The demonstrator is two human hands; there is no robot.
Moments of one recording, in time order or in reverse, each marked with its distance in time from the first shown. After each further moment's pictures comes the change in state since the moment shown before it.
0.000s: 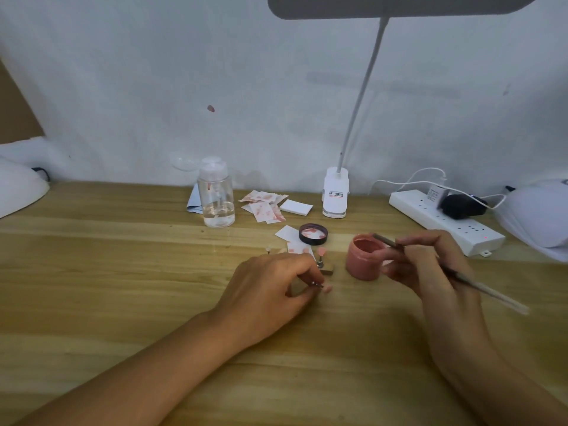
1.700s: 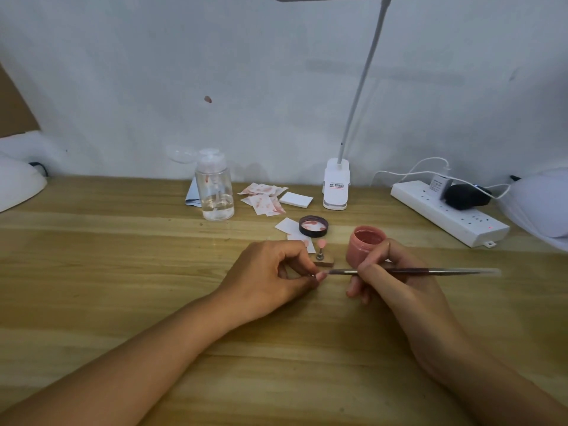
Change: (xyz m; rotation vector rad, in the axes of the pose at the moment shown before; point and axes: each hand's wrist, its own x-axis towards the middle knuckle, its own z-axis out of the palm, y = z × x) left_hand 0.010 -0.010 0.003 -0.402 -0.072 -0.157; right_hand -0.011 0.007 0.011 -0.017 -0.299 0.148
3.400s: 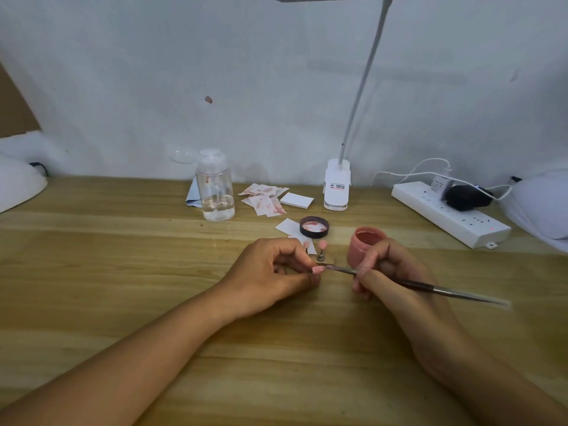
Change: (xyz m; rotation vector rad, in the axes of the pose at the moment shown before) left_hand 0.006 -0.003 -0.001 -0.293 -0.062 -0.073; right_hand 0.001 -0.001 -0.003 -0.029 -0.052 -0.013
